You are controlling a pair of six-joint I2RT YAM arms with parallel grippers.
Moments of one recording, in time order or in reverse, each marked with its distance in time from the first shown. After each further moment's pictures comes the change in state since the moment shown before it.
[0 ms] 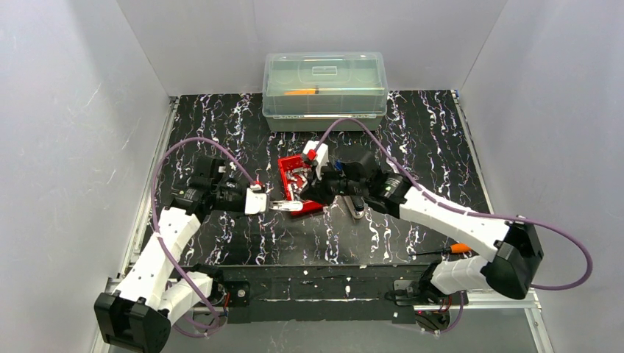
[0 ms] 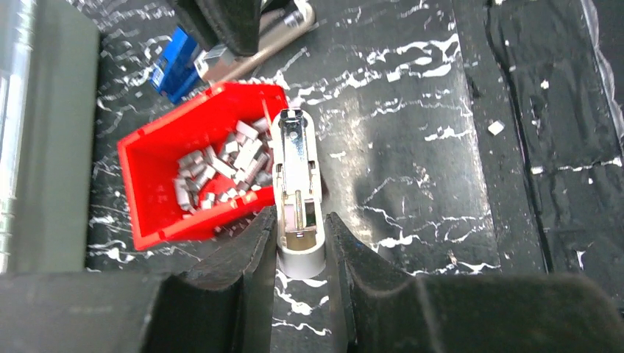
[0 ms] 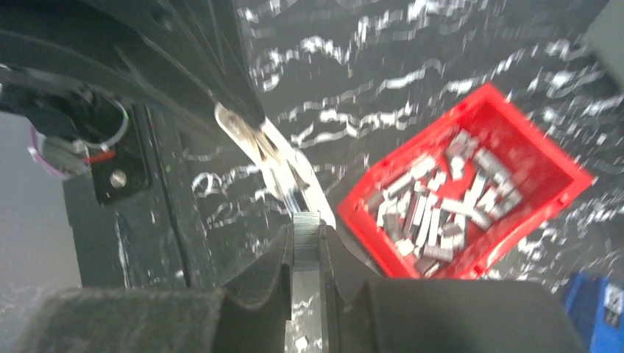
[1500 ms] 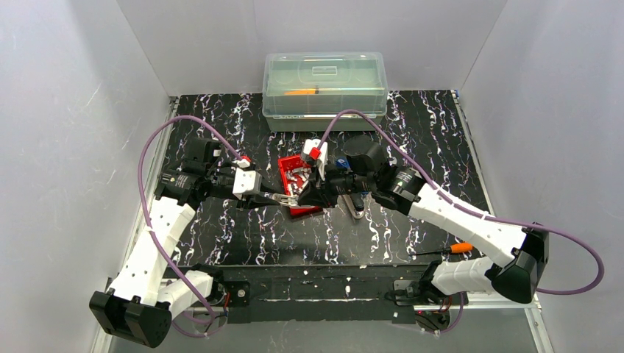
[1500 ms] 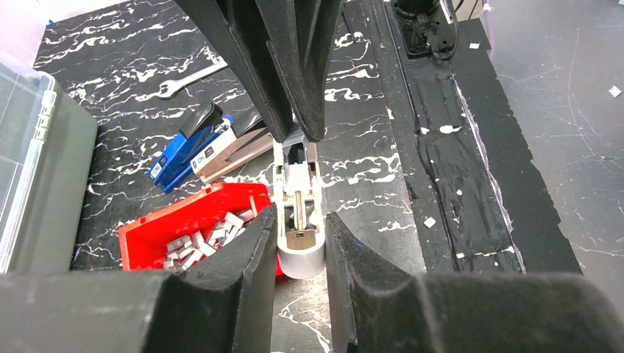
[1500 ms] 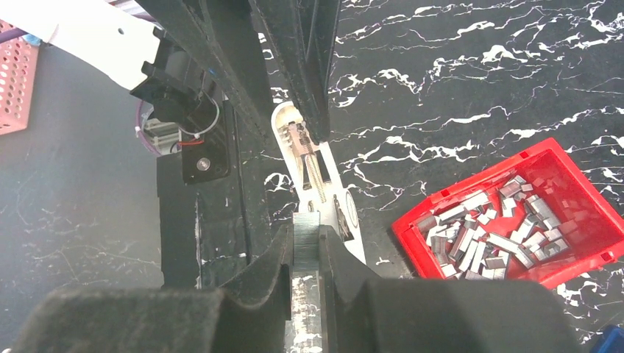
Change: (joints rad) left arm -0.011 0.061 0.256 -0.111 0.260 -0.192; right arm 0.020 -0.064 0.141 -0.130 -0.188 -0.018
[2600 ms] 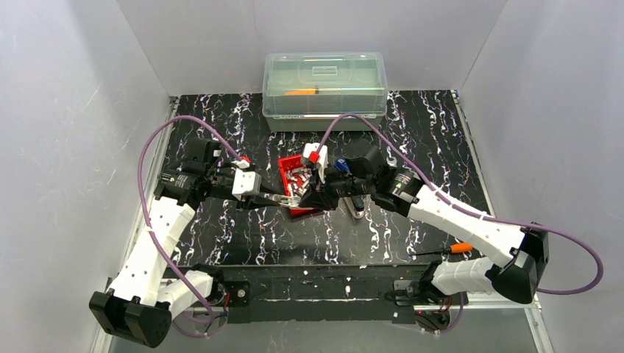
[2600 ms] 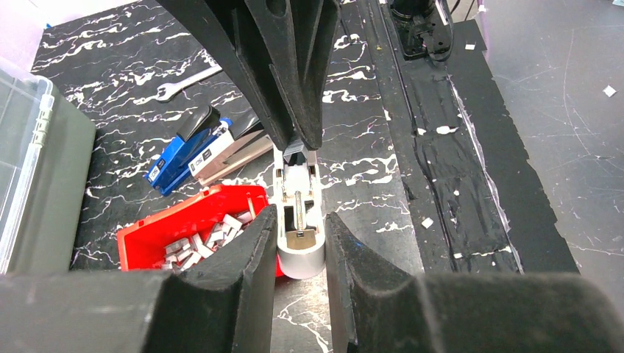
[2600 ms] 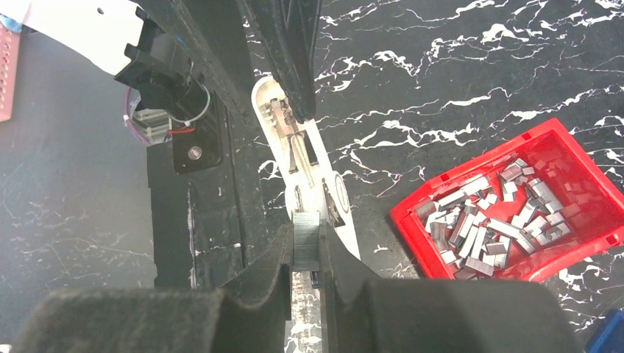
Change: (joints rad) left arm -0.002 0.000 0.005 -0.018 0.007 0.014; right arm 0.000 -0.005 -0.029 -0.006 0.021 -0.011
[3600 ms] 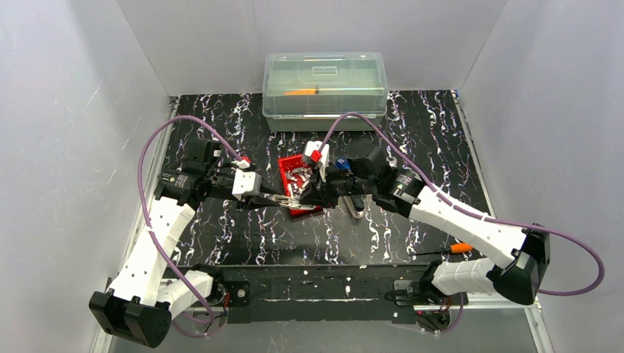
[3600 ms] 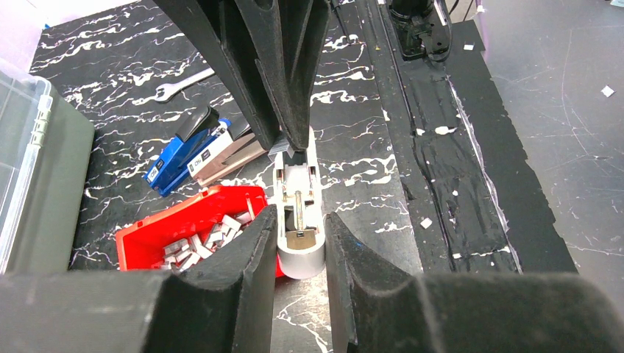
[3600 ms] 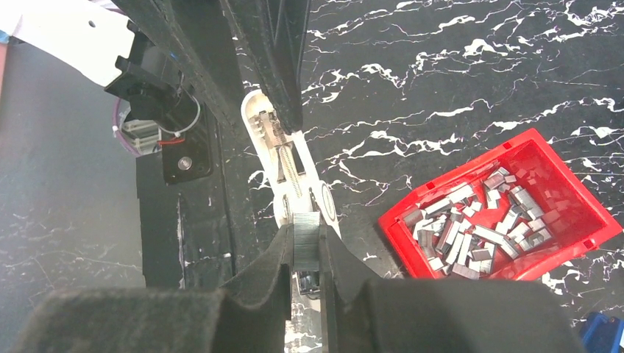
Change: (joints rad) left arm -0.002 0.000 0.000 -0.001 0.000 0.001; right arm 0.000 -0.011 -0.013 0.040 0.025 -0.003
